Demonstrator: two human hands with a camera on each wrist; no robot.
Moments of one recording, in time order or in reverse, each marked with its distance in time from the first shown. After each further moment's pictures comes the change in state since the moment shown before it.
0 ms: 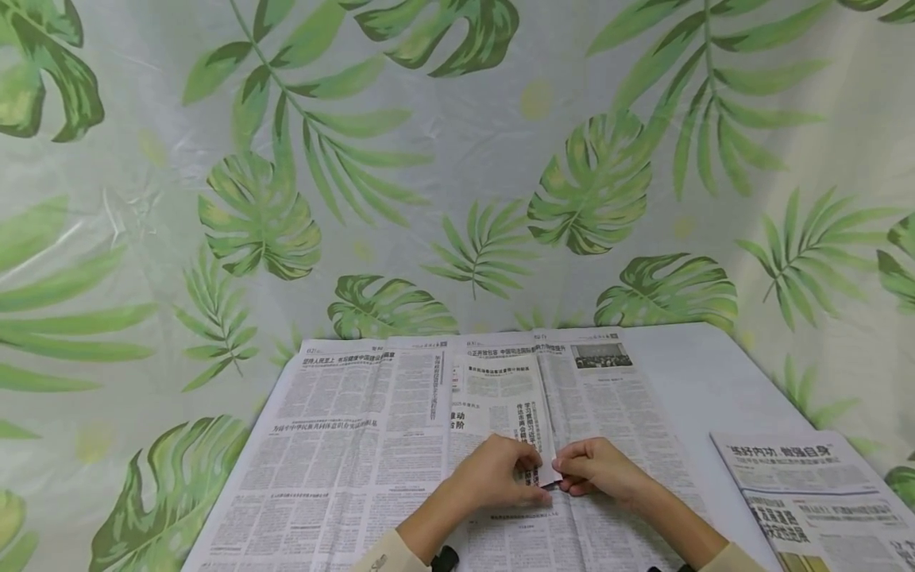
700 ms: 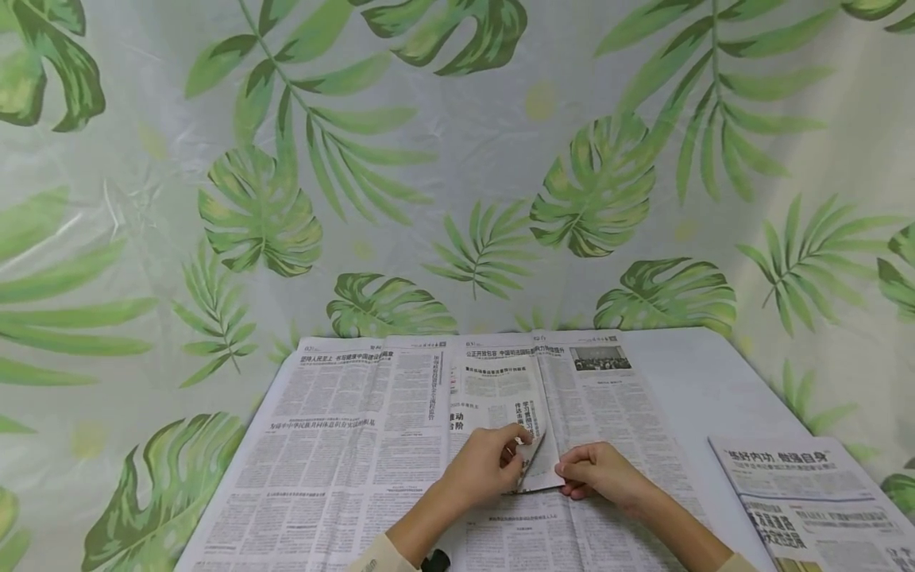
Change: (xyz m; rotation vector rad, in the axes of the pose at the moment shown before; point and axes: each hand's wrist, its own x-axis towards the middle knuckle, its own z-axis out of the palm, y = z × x) left_hand -0.005 -0.003 -0.010 -0.108 0.239 0.041; right_hand -0.004 0.000 0.000 -0.006 0.022 -0.060
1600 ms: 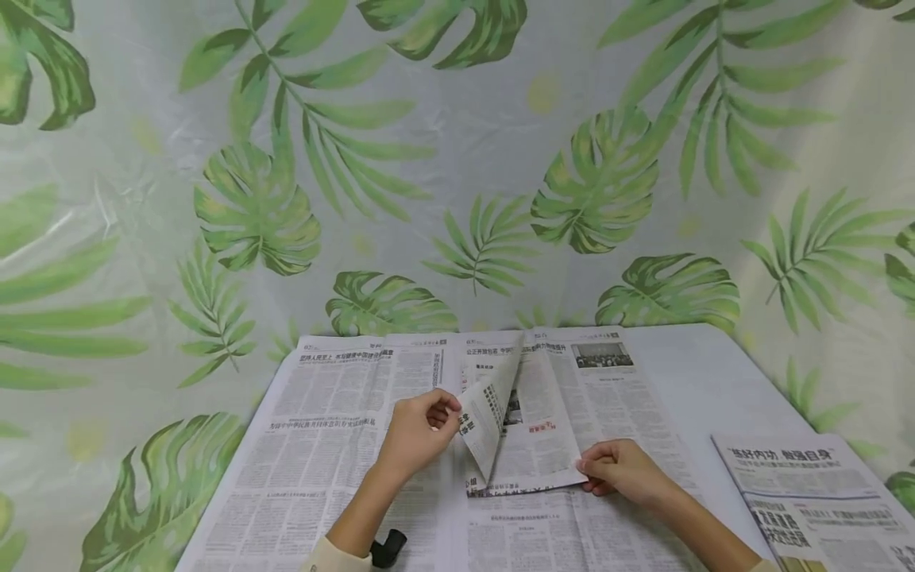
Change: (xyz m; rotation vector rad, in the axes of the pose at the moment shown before) left_hand -0.022 -0.028 -0.086 -0.098 0.284 -0.178; right_hand -0.013 0.001 -0.020 -0.111 0.087 0.039
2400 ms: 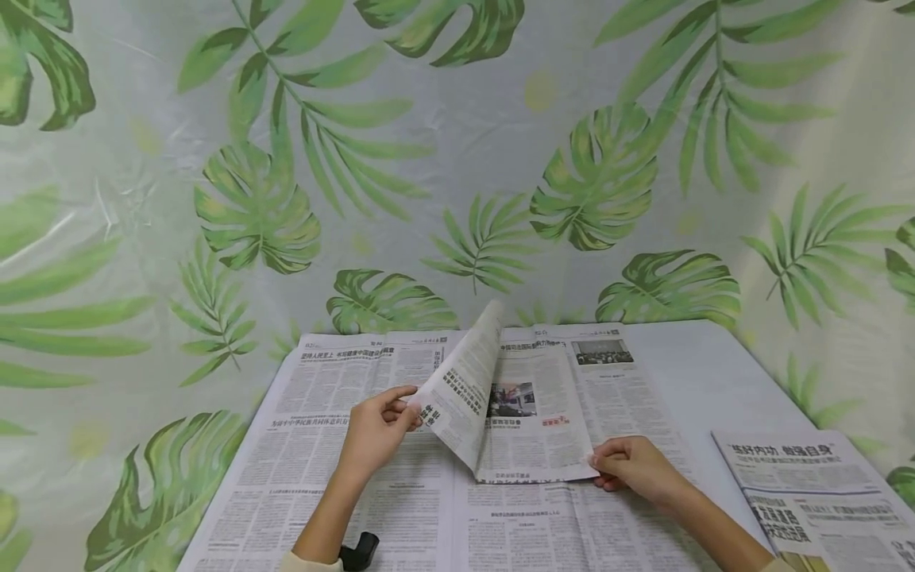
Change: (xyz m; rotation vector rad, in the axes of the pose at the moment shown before) left_hand -0.015 -0.022 -0.040 -0.179 0.063 -0.278; right_hand -0.007 0.008 -0.015 -0.017 0.057 0.017
